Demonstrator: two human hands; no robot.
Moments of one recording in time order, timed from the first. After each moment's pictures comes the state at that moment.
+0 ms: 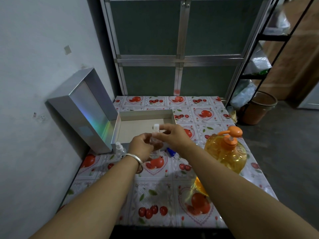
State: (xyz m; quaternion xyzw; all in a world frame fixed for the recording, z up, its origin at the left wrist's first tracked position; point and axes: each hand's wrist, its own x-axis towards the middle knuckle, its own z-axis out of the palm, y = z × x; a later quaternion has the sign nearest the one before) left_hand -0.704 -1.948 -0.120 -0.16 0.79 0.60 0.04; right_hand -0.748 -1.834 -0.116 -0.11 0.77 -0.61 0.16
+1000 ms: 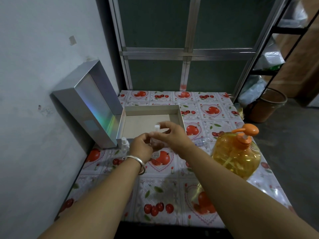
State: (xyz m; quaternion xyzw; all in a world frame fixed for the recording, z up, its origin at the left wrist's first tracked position) left_hand -0.701 -1.966 -0.143 -0.21 0.77 0.60 0.02; right_hand -0.747 -1.858 -0.134 -0.11 0.78 -0.60 0.15
